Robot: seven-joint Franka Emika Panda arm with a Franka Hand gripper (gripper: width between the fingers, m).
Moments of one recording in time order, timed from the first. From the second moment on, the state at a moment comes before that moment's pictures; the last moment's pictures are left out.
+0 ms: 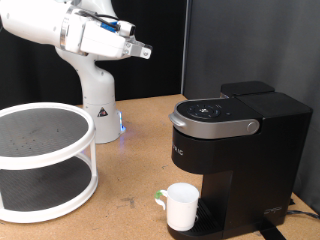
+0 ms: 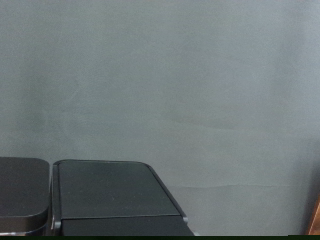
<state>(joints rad) -0.10 -0.42 -0.27 -2.55 1.31 1.83 -1.51</state>
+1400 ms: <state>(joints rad) -0.07 -0.38 0.01 -2.31 0.89 1.98 -1.34</state>
